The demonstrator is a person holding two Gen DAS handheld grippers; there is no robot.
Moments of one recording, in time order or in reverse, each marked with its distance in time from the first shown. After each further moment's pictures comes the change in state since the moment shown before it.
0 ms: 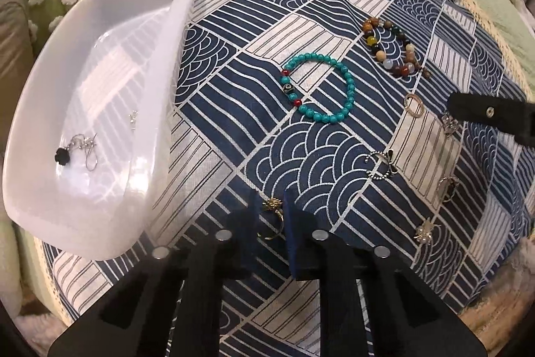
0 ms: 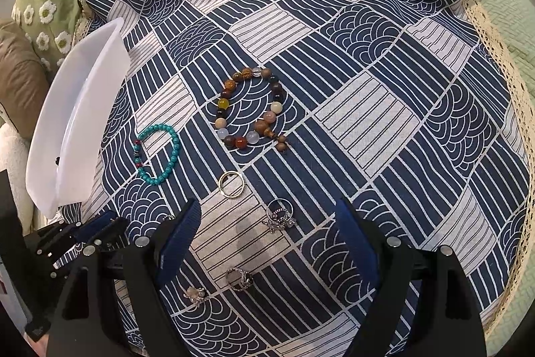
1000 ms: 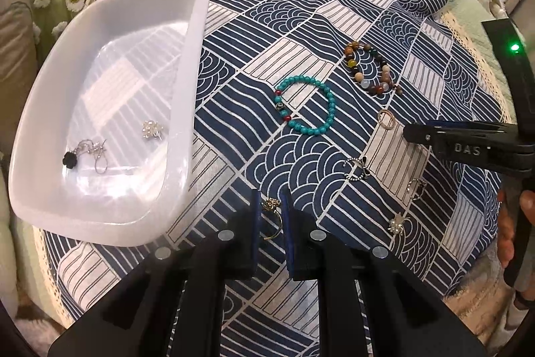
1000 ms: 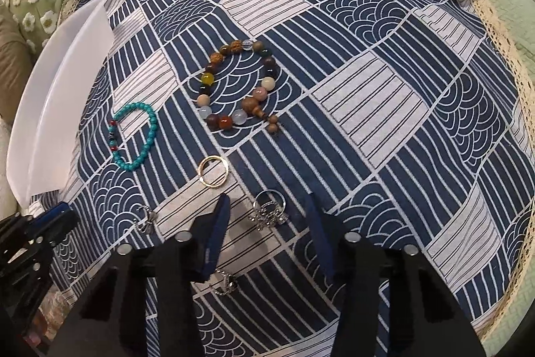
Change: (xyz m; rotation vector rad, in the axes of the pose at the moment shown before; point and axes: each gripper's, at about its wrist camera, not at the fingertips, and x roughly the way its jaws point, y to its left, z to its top) left arm -0.030 0.008 -0.004 -0.006 -0.051 -0.076; right arm 0.028 -0.002 -0.002 -0.026 0.050 -0.064
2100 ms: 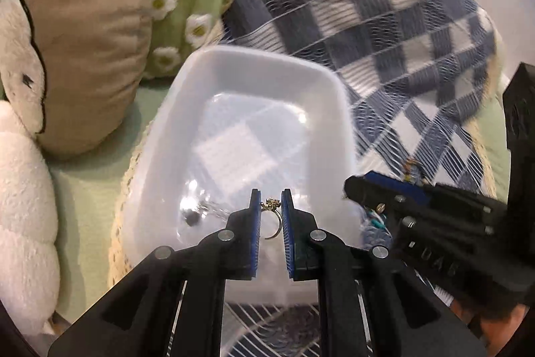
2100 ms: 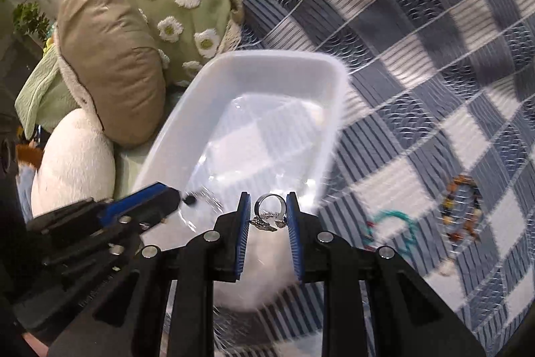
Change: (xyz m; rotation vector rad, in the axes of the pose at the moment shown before) left arm -0.071 0.148 0.050 -0.247 -0.141 0.005; right arm -0.055 0.220 0.064 -0.174 -0.136 0.287
